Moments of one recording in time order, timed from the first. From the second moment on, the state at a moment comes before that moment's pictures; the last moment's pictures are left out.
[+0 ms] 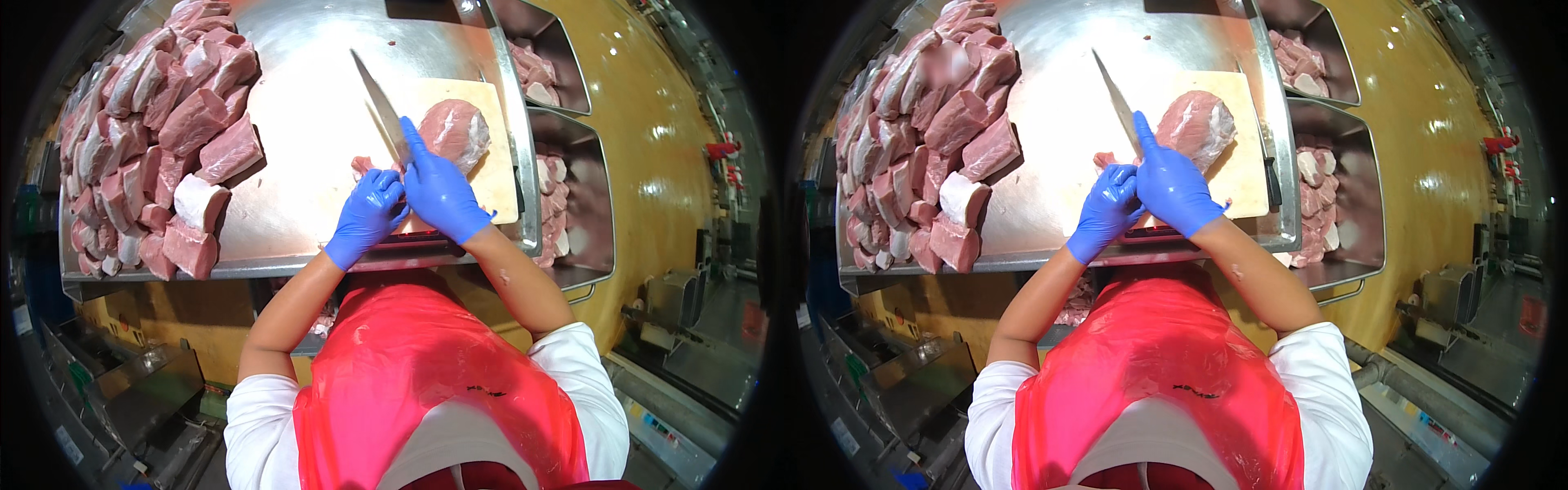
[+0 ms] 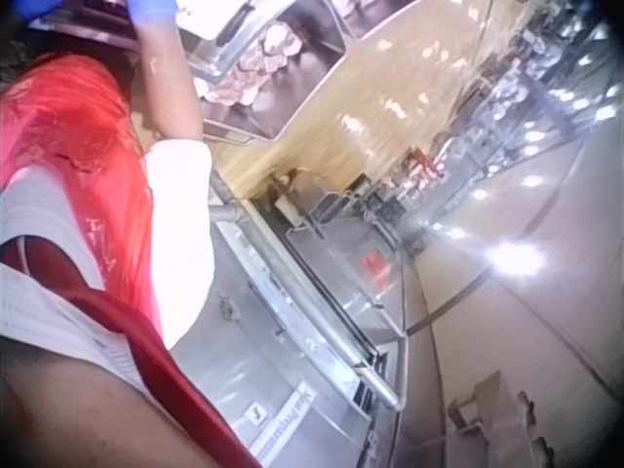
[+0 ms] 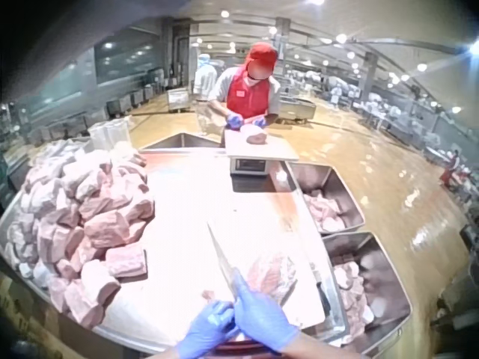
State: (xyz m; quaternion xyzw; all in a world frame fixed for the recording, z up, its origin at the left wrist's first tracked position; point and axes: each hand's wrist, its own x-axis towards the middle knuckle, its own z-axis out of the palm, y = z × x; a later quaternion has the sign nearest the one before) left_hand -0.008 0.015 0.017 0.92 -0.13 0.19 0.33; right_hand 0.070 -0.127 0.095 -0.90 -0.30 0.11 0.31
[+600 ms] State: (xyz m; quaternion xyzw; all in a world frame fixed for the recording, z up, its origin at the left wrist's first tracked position) left_hand 0.020 0.024 0.027 0.96 0.05 0.15 0.22; right_hand -0.019 -0.377 0.129 -0.93 -0.29 0.09 0.22
